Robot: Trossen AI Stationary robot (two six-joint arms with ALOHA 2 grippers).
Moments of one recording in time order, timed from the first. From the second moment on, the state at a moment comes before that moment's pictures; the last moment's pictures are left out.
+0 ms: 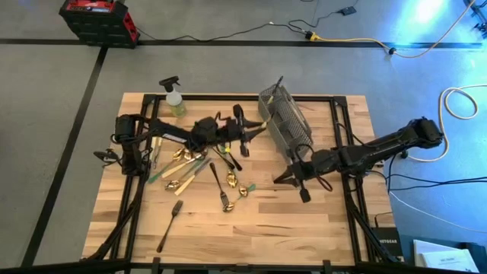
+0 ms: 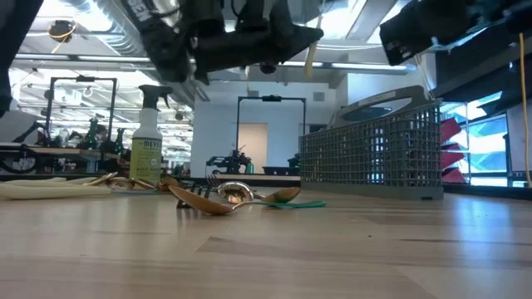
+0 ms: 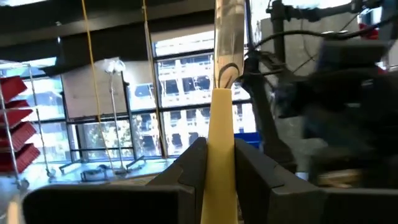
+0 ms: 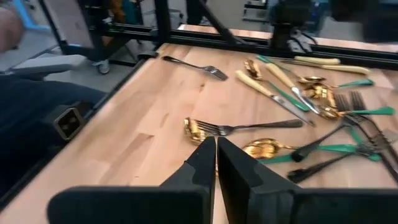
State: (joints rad) left arm 0.21 1.88 0.98 1.24 0.04 0.11; right arm 0.28 1.05 0.52 0.17 -0.04 0.02
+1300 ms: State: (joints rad) left arm 0.47 2.21 1.40 1.07 -0.01 0.03; right arm 0.40 1.05 0.52 0.12 0.11 0.05
